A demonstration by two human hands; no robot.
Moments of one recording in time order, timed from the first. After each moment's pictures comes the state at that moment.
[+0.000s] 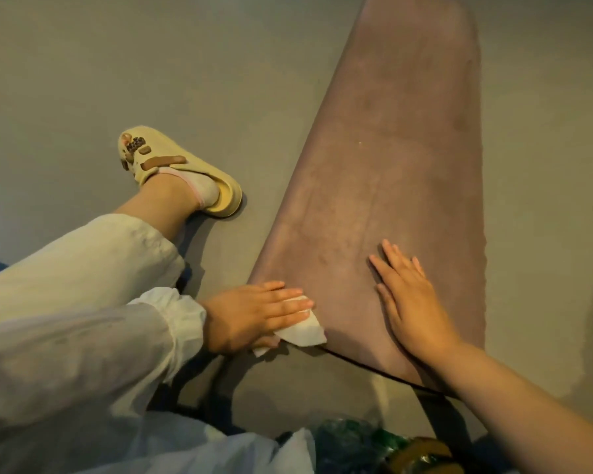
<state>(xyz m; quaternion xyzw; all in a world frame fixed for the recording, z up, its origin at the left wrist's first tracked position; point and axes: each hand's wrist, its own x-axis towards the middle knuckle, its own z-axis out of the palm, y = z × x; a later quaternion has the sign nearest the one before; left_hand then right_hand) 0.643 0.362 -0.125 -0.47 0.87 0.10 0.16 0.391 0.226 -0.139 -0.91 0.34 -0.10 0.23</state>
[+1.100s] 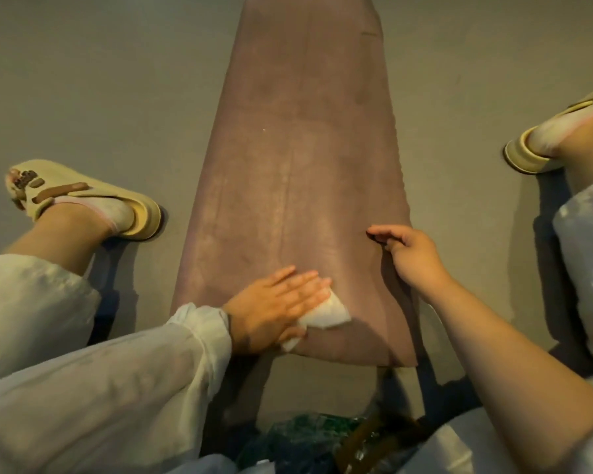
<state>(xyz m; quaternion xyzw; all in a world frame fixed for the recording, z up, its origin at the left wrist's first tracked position) 0.545 0.291 -0.135 -0.44 0.89 -0.01 0.10 0.330 0.151 -0.163 -0.62 0.55 -0.24 0.50</state>
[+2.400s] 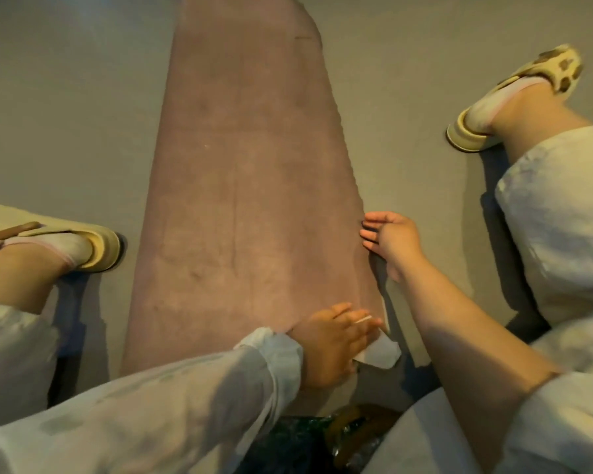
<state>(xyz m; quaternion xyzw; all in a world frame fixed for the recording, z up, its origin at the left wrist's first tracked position) 0.425 0.268 -0.152 -0.30 0.92 0.12 0.22 0.311 0.134 -0.148 -0.31 0.64 -0.34 0.62</state>
